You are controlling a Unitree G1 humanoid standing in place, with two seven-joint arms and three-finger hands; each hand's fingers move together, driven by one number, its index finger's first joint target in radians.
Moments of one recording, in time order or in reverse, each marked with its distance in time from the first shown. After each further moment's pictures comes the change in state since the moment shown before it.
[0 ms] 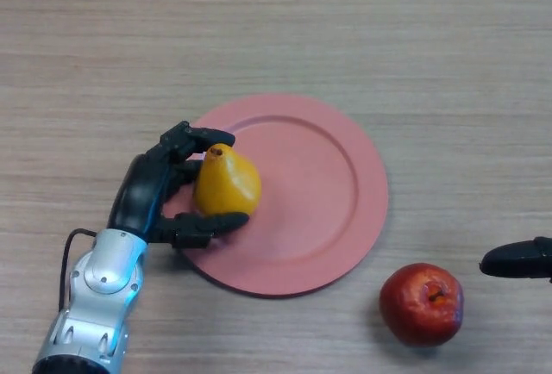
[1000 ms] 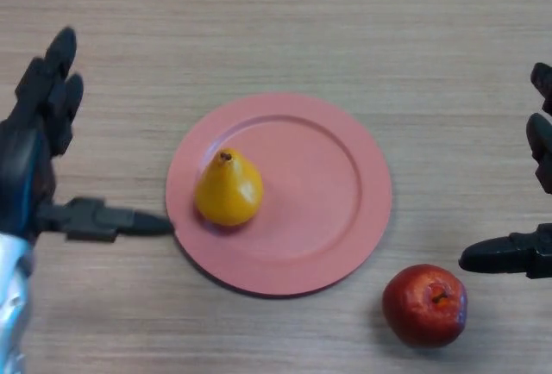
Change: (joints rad) left arm 0.327 0.122 0.224 -0.894 -0.170 0.445 -0.112; right arm -0.045 -0.005 0.071 0.105 -0.035 -0.007 0.001
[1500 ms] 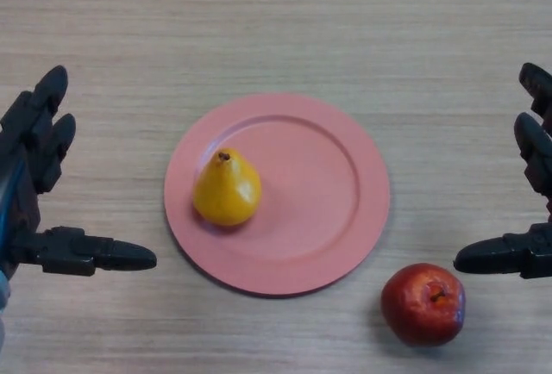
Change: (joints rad) left arm 0.051 -0.001 0.052 -0.097 -0.039 0.148 -0.054; right arm -0.001 0.000 0.008 0.023 0.022 -0.033 0.011
